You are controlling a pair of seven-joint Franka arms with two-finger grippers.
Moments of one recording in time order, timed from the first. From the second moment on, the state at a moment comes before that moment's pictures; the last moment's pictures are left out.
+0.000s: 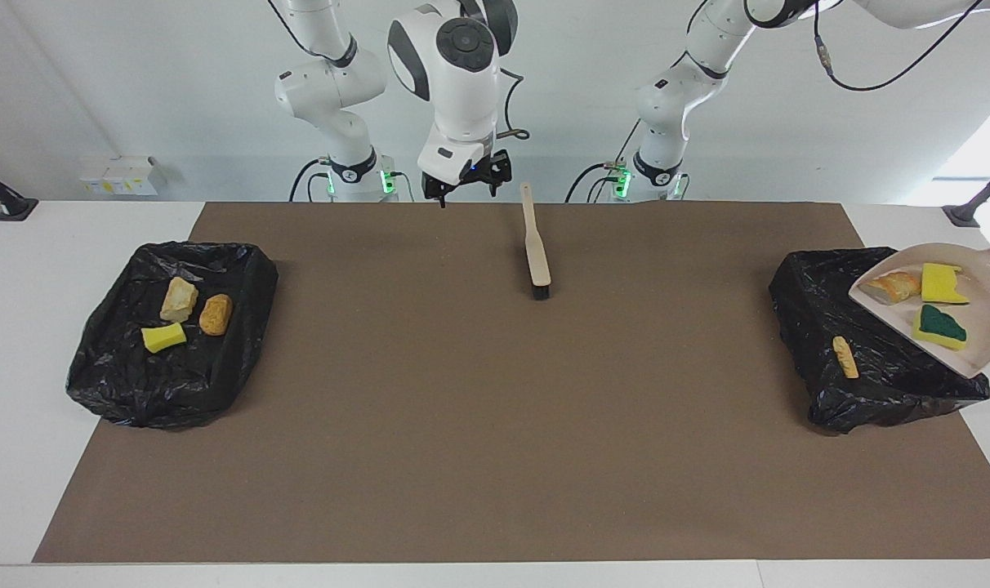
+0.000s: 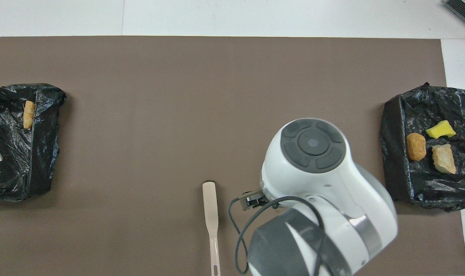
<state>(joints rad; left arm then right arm) 0.58 0.25 -0.09 -1.48 0.44 1.80 1.52 0.42 0.02 0.13 -1.75 0.10 1.57 0.24</state>
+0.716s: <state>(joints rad) 0.43 0.24 -0.09 -1.50 0.69 1.85 1.75 0.12 0.00 0.12 -1.69 -0.04 1.53 -0.18</state>
